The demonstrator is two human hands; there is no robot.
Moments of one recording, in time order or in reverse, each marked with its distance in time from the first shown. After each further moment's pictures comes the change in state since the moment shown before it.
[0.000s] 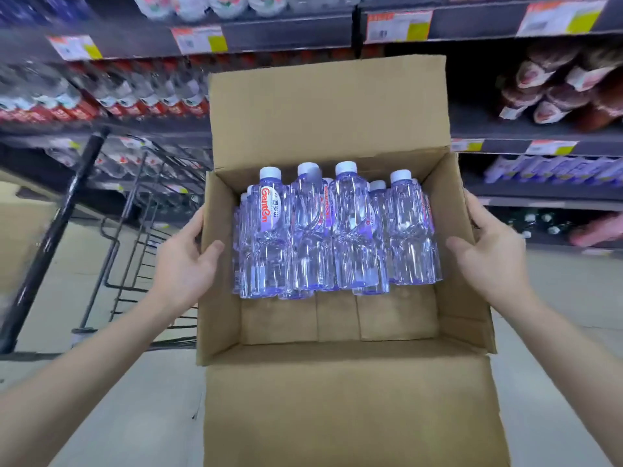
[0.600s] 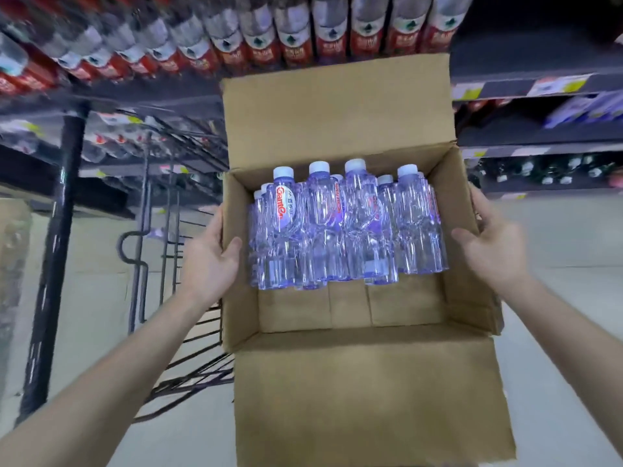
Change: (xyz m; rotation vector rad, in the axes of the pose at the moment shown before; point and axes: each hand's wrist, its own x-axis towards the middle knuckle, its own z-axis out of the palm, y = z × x) left_hand 0.124 -0.153 0.001 0.067 -0.207 -0.002; right_hand 0.018 -0.021 0.176 -0.127 -0.028 0.194
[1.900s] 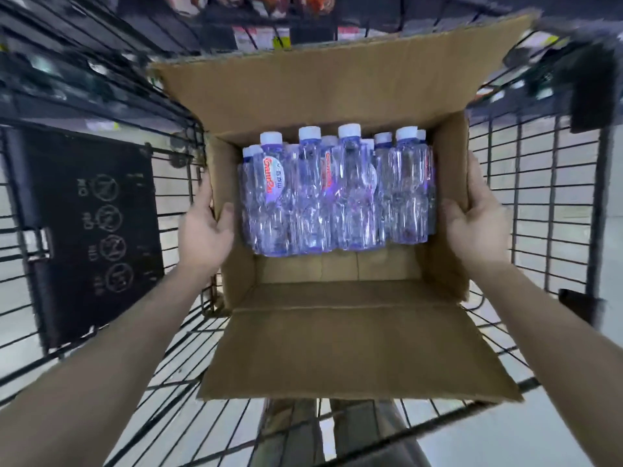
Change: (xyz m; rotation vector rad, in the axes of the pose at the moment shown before) left_hand 0.096 -0.156 0.288 -0.057 -0.043 -0.085; right_hand 0.103 0.193 0.179 -0.078 -0.005 0.085
